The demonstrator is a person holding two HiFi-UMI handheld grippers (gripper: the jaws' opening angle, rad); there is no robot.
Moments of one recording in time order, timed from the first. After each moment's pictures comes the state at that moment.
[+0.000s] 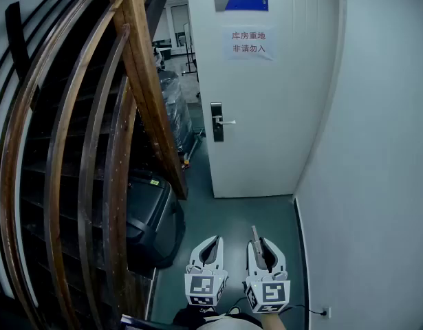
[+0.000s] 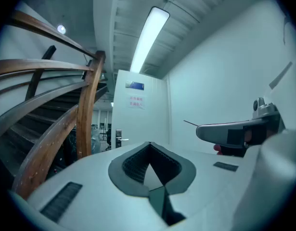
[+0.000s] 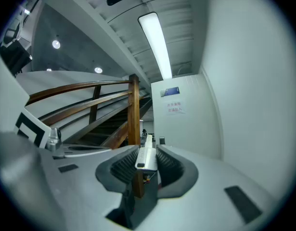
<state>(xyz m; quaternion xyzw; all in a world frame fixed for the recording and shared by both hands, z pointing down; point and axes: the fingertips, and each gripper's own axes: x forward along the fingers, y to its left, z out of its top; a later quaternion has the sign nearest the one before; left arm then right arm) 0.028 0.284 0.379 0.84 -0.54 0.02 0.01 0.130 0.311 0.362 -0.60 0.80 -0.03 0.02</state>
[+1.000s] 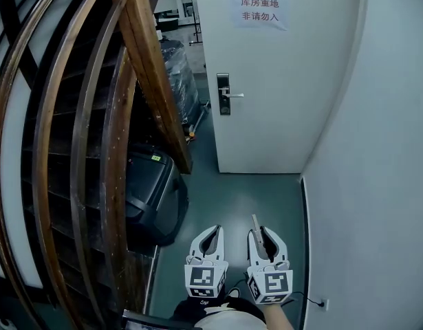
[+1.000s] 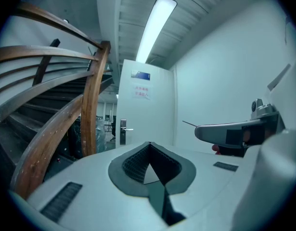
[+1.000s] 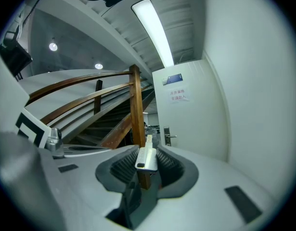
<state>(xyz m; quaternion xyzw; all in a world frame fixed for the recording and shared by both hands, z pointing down) 0.029 0.256 0.423 0.82 -0.57 0.04 0.05 0.131 0.274 0.405 -0.56 0.82 -0.07 -0.01</state>
